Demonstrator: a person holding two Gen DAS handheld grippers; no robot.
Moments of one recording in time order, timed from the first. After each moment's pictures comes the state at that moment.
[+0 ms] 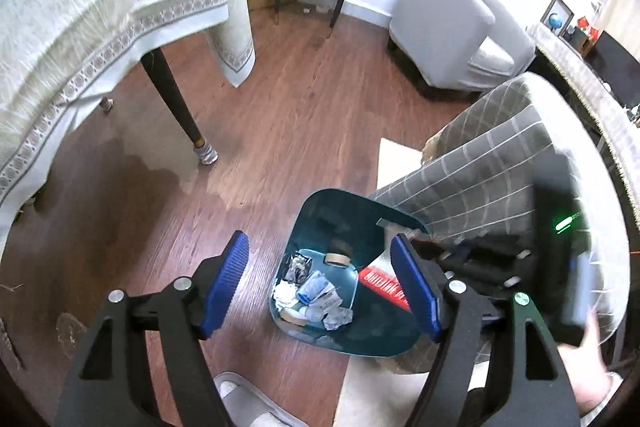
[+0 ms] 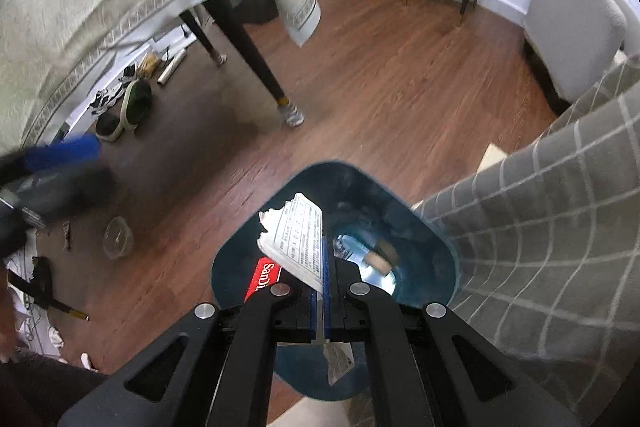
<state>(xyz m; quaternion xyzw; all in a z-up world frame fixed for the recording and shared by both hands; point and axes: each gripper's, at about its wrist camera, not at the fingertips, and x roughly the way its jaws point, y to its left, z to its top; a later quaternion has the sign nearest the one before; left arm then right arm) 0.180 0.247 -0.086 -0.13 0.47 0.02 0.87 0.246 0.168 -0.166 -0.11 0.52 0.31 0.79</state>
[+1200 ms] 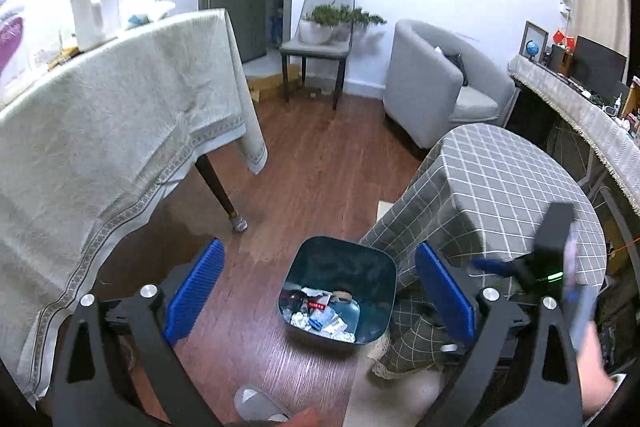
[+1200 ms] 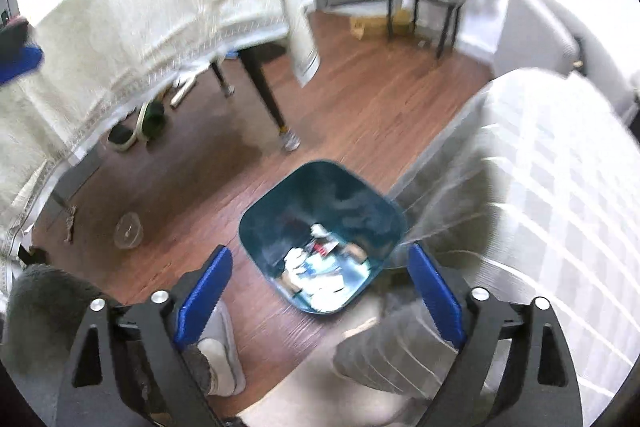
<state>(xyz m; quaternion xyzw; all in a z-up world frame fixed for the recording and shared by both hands) 0.045 0.168 0.059 -0.06 0.34 0.06 0.94 0.120 0.068 -0.038 -0.11 0.41 0.29 0.86</state>
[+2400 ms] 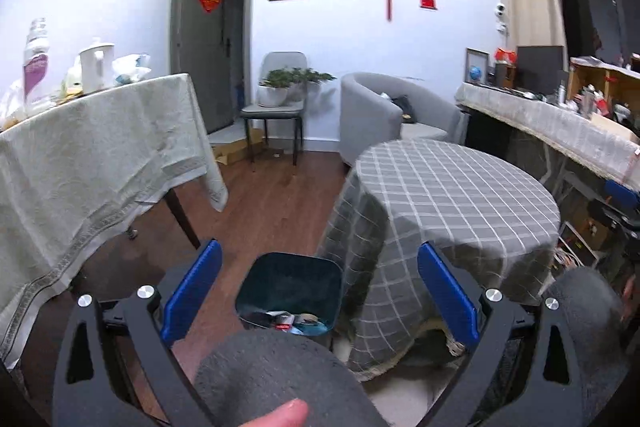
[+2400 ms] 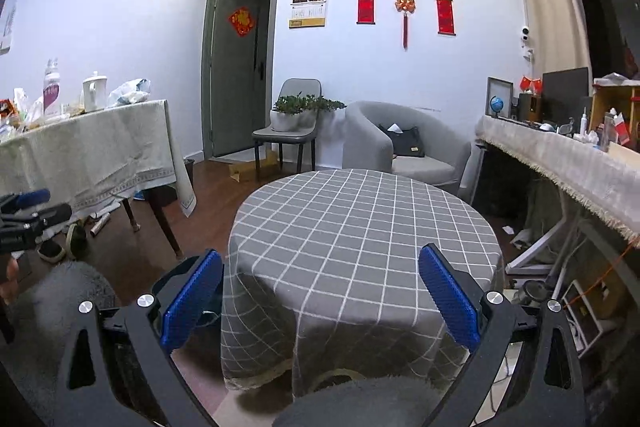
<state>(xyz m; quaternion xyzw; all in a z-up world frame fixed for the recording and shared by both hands) -0.084 0.062 0.028 -0.01 0.22 0.00 0.98 -0.063 -0.164 0.035 -0.05 0.16 0.12 0.98</state>
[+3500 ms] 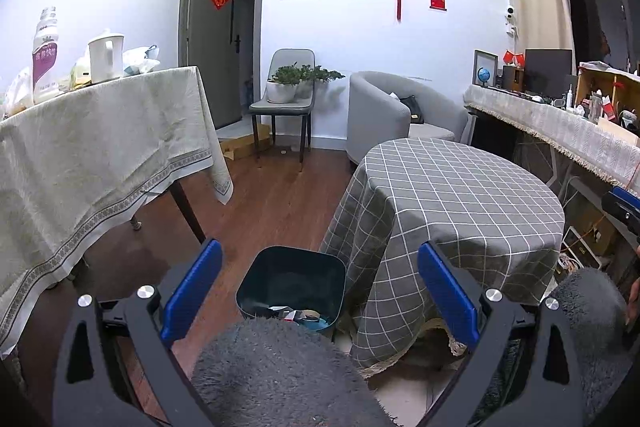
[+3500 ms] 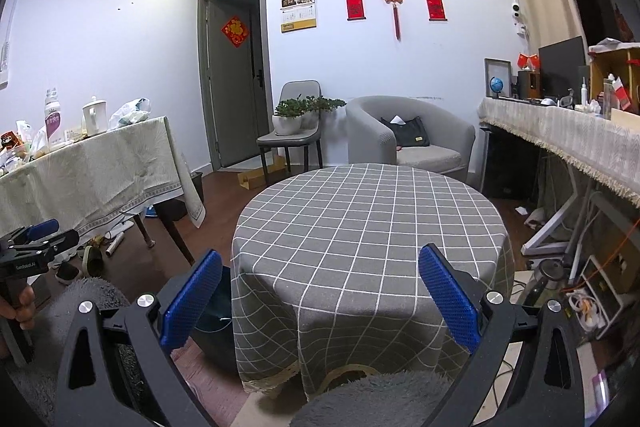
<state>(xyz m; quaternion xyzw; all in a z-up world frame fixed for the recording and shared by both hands) -0.089 0.066 0.023 -0.02 0.21 0.03 0.98 -0.065 -0.191 0.035 0.01 0.17 0.13 0.98</state>
